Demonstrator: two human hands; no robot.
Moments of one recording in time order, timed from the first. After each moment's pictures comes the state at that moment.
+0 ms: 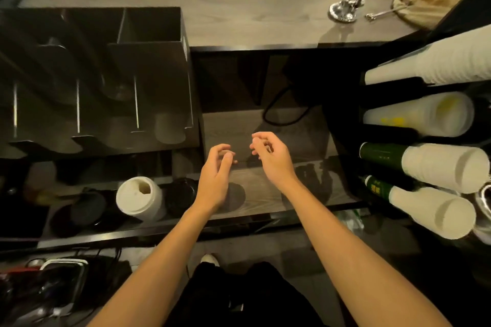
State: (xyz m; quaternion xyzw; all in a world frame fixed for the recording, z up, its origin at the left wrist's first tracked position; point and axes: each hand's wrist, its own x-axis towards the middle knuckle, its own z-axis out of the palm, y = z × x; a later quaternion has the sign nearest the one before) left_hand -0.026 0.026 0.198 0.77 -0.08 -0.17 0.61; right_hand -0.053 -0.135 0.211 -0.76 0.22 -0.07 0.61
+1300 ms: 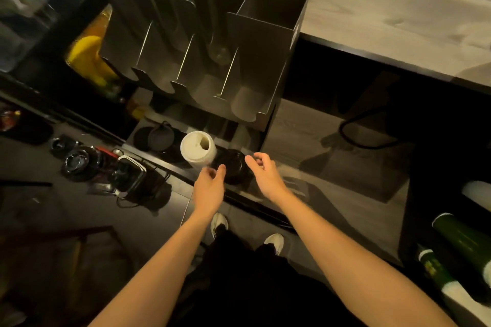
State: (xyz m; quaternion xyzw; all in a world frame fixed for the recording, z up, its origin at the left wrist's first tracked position) left_hand -0.072 0.104 0.159 0.79 0.35 -0.10 0.49; right_hand -0.028 -0.049 0.157 -0.78 0.13 0.29 0.54
